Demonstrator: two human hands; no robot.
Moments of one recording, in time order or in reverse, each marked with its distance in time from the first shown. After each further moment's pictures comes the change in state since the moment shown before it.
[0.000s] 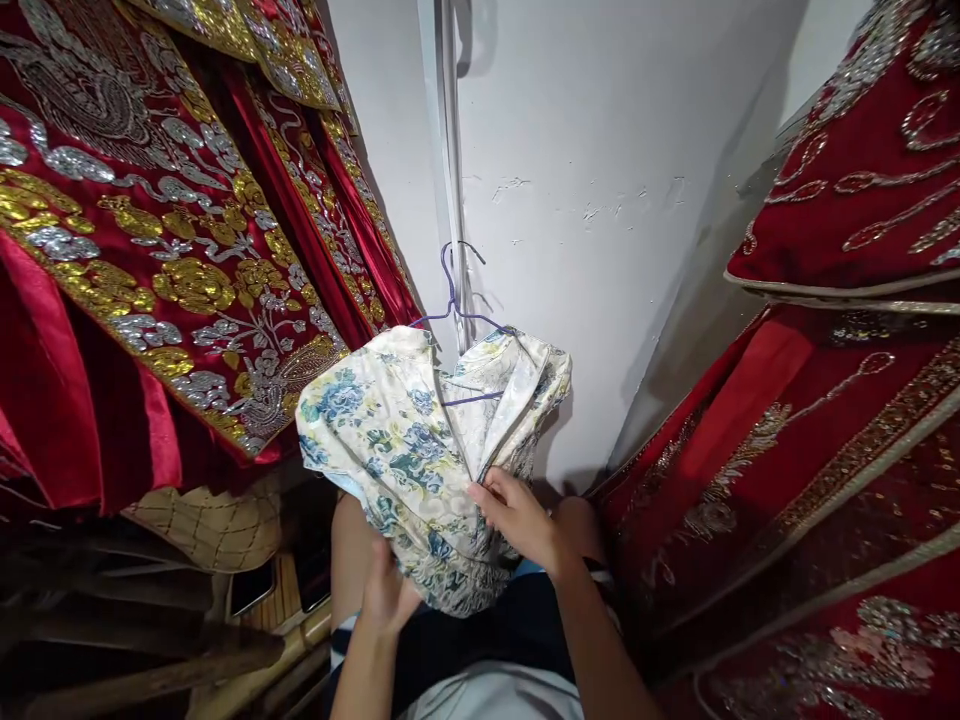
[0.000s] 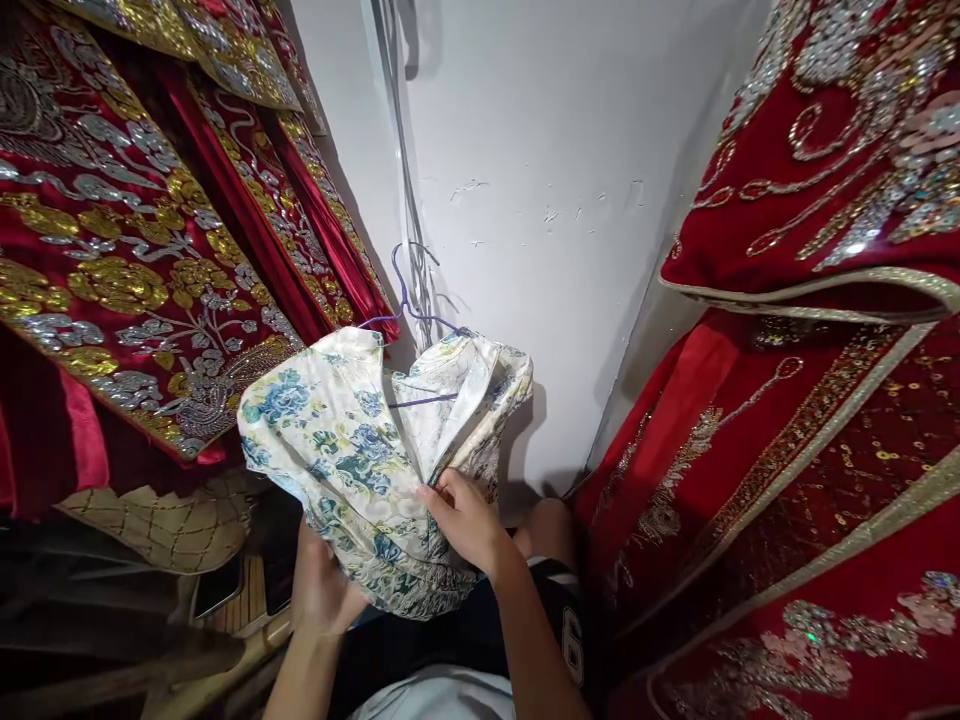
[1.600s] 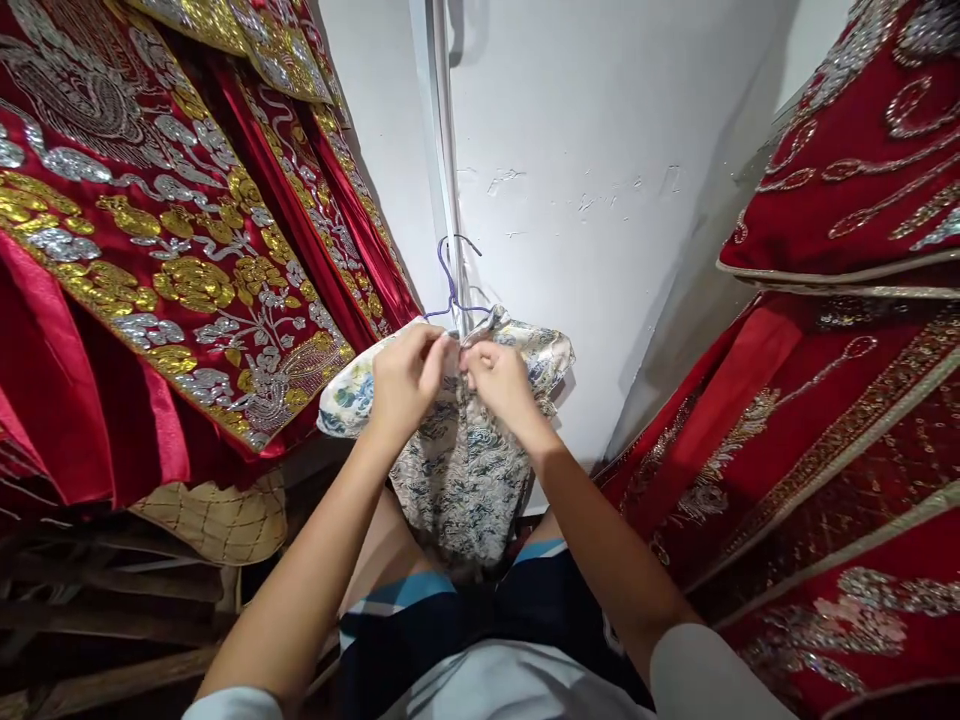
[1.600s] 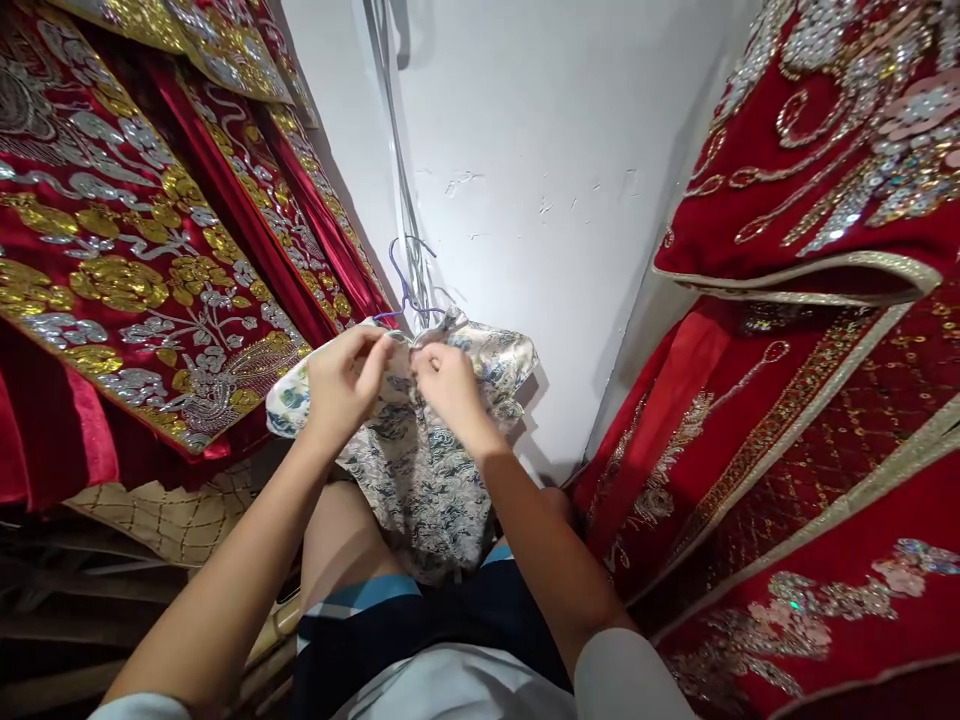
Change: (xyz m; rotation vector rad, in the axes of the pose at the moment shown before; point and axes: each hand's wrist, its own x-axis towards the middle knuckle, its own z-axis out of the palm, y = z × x) left_hand 0.111 0.188 -0.017 0.672 0.485 0.972; right_hand 0.100 -0.112 -0.026 -0.001 0.302 -0.360
